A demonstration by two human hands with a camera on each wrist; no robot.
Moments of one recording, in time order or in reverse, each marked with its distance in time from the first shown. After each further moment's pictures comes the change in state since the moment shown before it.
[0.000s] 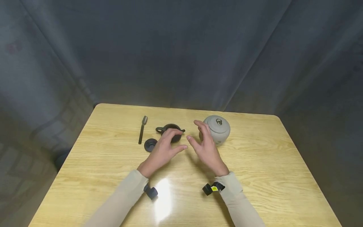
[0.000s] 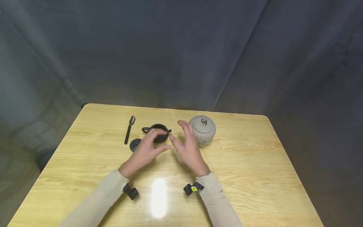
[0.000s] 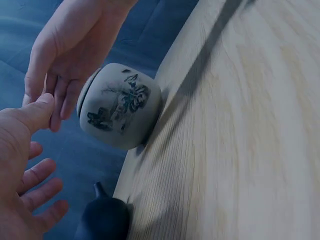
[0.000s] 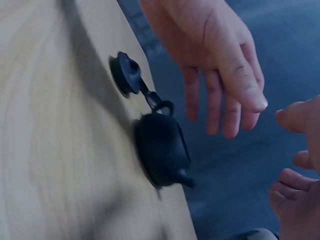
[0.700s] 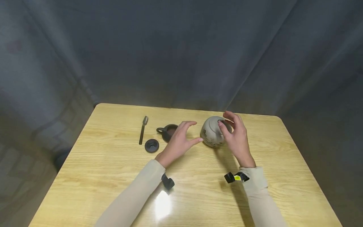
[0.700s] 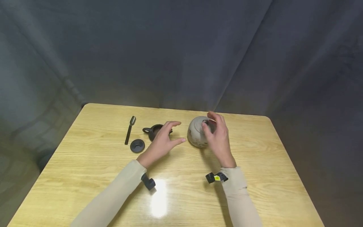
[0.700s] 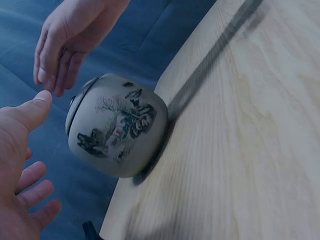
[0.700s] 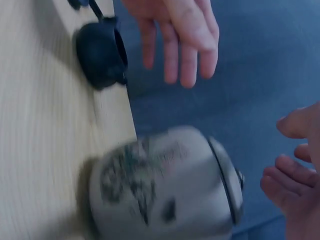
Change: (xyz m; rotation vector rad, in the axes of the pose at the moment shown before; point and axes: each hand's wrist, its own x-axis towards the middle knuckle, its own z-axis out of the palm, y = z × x) left_hand 0.048 0.019 0.034 -0.087 -0.019 -0.065; right_hand 0.019 0.028 -0.079 -0.089 0.240 -0.054
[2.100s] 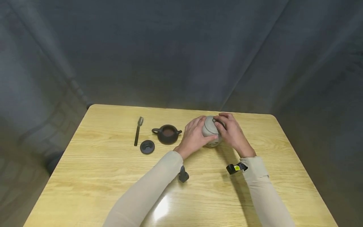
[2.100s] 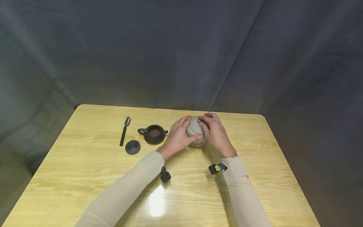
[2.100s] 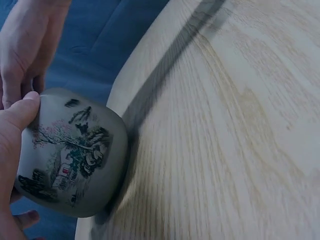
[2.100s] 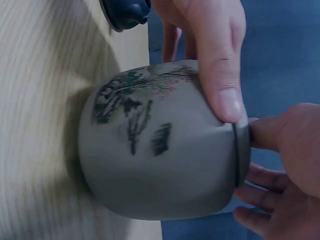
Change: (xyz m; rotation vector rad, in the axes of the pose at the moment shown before) left_hand 0.050 0.018 0.057 0.273 -0.064 0.018; right_hand 0.026 0.023 -0.016 -0.298 -0.332 0.021
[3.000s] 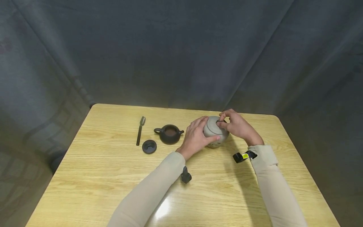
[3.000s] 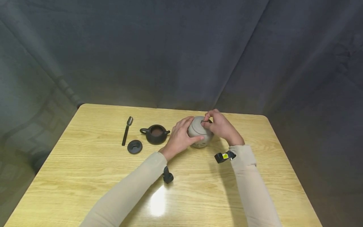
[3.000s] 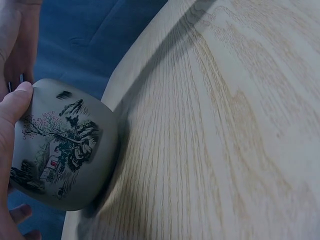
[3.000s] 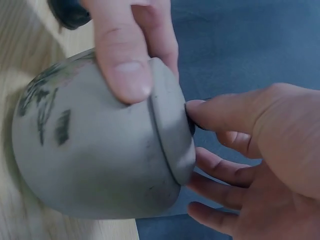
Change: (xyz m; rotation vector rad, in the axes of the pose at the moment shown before) left_hand -0.004 -0.004 0.006 -0.101 0.039 -0.039; right_hand 0.031 -0.003 -0.030 0.101 -0.290 0.176
